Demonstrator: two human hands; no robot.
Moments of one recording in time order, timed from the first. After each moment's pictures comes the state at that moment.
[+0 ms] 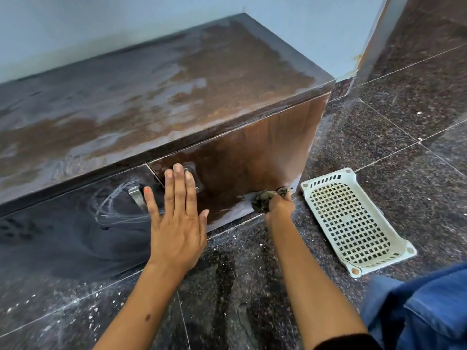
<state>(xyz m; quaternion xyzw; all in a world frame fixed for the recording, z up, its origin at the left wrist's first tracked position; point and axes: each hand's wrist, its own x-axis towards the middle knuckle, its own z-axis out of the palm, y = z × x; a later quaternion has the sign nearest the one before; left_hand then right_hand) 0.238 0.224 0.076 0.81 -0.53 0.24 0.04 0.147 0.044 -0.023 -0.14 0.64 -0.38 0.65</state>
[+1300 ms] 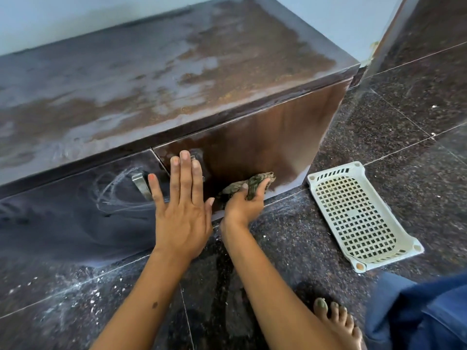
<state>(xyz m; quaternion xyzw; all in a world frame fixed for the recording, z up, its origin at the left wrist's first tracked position) 0.242 0.221 0.070 0.80 -0.54 0.26 0.06 0.208 0.135 0.019 -0.23 0.60 -0.47 0.60</state>
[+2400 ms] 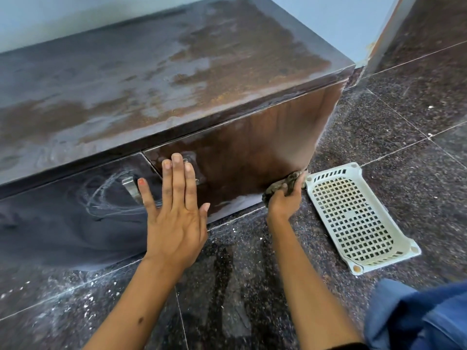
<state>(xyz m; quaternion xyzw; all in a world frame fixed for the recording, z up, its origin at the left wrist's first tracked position) 0.236 0.222 0.077 0.81 -0.53 0.24 0.04 0.142 0.041 -0.060 -0.35 0.65 -0.46 0.50</state>
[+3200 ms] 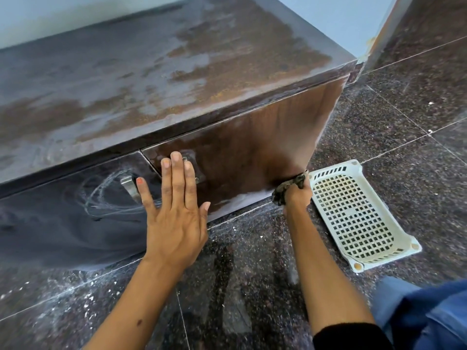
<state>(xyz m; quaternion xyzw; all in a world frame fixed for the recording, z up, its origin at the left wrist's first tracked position) 0.236 0.223 0.077 0.81 -0.53 0.24 0.04 0.120 0.014 -0.057 -0.30 0.69 -0.38 0.54</state>
